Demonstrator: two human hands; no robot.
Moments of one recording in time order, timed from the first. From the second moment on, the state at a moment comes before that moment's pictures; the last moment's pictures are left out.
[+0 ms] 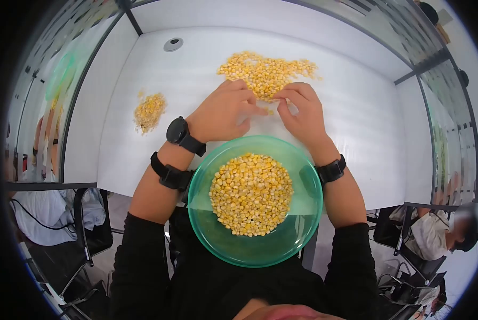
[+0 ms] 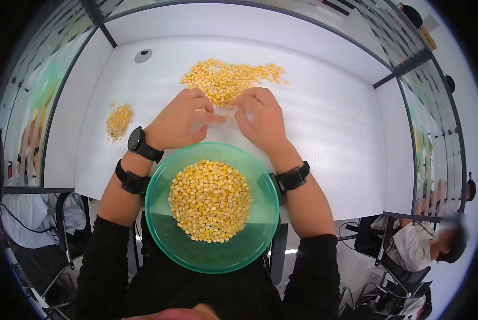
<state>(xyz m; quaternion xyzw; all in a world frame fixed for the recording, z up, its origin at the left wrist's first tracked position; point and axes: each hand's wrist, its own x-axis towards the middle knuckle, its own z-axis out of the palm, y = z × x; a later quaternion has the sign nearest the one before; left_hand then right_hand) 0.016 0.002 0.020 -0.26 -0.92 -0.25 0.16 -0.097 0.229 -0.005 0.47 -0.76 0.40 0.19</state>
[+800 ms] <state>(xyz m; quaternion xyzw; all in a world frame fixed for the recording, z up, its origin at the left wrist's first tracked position) 0.121 -0.108 0.041 -0.04 -0.97 0.07 0.22 -0.101 0.230 -0.014 0.40 -0.76 0.48 0.18</state>
